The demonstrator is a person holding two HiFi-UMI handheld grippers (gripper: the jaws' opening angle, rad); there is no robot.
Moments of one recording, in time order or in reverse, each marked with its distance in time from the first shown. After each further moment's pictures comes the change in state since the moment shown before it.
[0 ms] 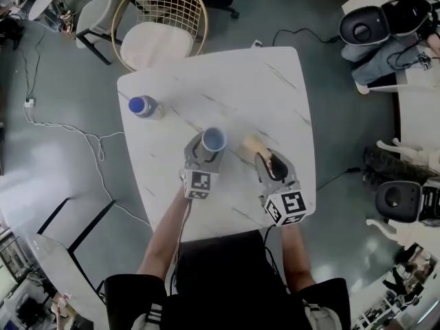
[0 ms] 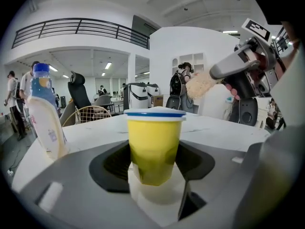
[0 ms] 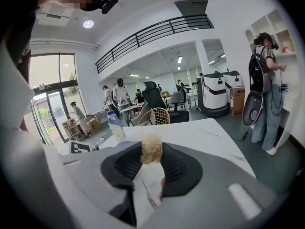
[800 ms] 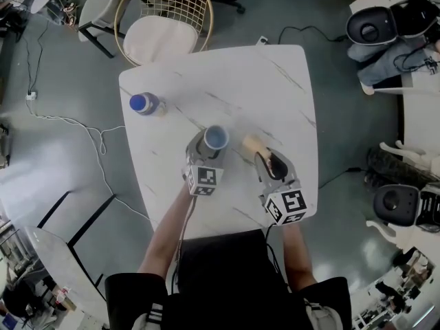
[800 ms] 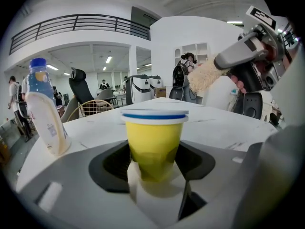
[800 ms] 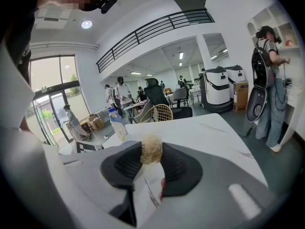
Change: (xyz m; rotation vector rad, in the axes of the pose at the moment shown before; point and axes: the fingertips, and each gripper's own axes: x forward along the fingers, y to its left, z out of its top) left arm 0.012 0.002 -0.019 0.016 0.099 0.043; right arm 0.012 0.002 -0.012 0.017 0.037 0.044
